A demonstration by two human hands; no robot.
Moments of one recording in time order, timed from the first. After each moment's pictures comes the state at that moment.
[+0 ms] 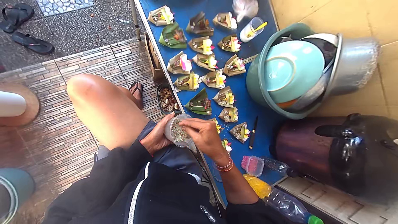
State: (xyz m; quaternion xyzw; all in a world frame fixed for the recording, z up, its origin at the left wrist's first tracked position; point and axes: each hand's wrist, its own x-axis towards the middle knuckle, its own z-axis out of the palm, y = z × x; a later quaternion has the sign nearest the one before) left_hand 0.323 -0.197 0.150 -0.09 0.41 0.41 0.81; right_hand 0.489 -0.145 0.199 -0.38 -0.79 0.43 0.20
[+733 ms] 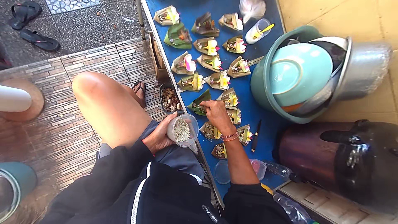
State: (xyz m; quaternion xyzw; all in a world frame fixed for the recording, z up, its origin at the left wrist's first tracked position) left_hand 0.323 -0.196 0.151 -0.10 0.40 0.42 0.81; right_hand 0.517 -0.057 0.140 -0.45 -0.85 0.27 0.01
